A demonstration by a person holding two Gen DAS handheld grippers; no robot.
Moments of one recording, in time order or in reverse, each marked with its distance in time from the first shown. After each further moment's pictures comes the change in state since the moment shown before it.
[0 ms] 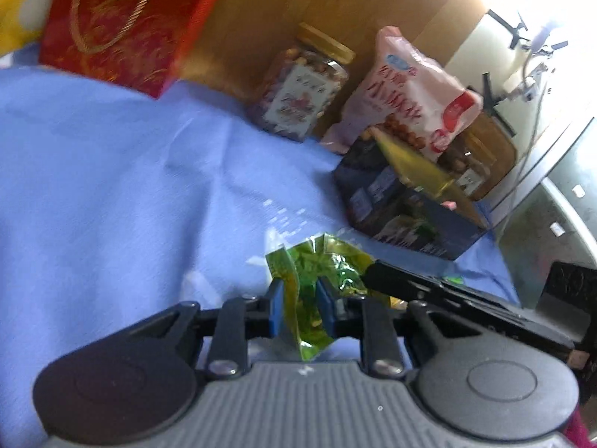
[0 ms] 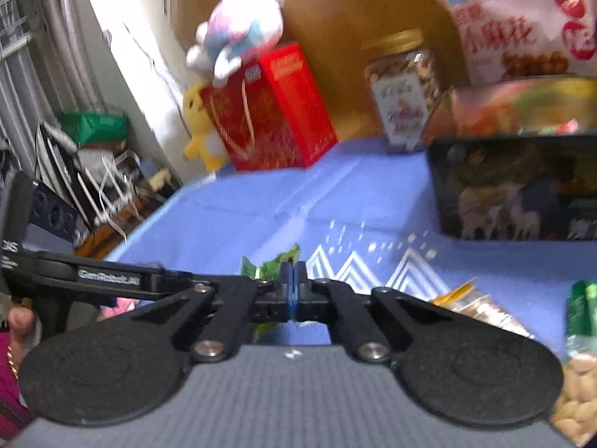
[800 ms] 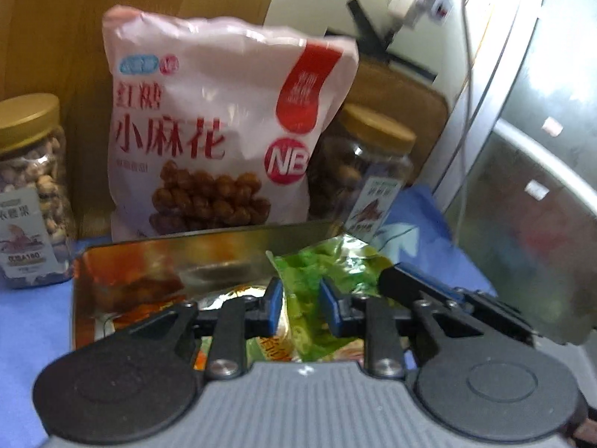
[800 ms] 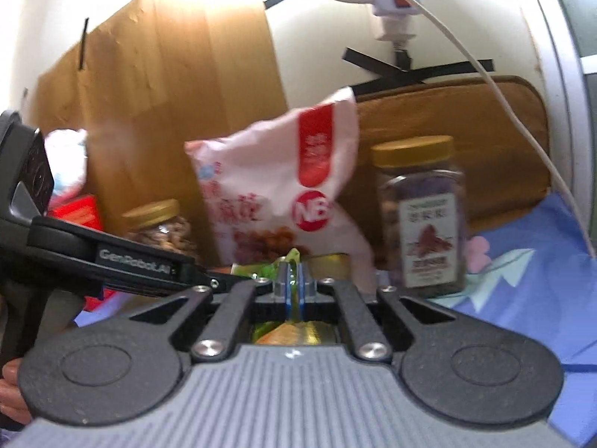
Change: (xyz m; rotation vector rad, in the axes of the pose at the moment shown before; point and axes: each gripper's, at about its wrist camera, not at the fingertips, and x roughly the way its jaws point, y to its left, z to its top) left arm 0.189 -0.186 0.088 0.379 0.041 -0.107; right arm -0.082 -0.122 0.047 -0.047 -0.406 -0.544
